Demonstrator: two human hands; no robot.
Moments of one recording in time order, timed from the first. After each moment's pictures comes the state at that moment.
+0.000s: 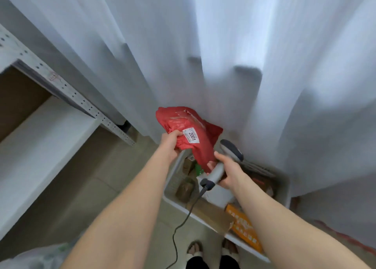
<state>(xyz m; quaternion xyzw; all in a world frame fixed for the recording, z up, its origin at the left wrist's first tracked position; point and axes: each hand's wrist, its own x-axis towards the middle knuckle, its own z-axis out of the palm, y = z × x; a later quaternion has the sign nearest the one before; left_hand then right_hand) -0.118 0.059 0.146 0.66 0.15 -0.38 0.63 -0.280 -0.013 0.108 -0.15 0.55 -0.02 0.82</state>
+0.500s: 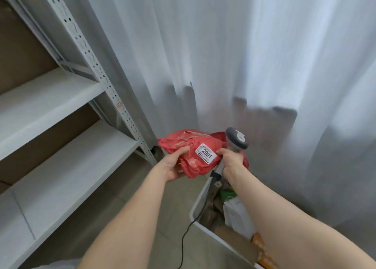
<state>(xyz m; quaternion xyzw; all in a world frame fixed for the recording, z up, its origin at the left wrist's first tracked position) -0.084 0.228 0.274 0.64 0.07 -0.48 0.60 -0.185 0.091 0.255 -0.36 0.52 -0.21 0.75</state>
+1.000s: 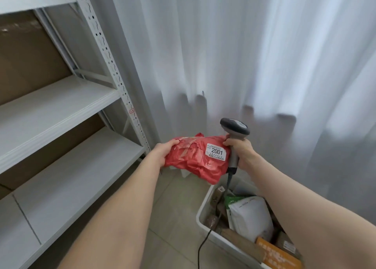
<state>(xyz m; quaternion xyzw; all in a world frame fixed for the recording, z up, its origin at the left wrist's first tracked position) -0.030 0.301 0.332 0.74 0.07 -0.38 0.55 -0.192 0.135 0.326 -0.49 0.42 -0.20 0.74</state>
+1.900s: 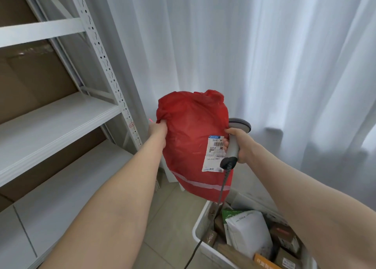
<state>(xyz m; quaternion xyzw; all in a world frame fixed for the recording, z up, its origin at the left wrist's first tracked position) -0.031 0.252 0.417 0.75 0.04 -0.16 0.65 -0.217 0.103 0.403 -0.38 0.39 -0.10 0.83</state>
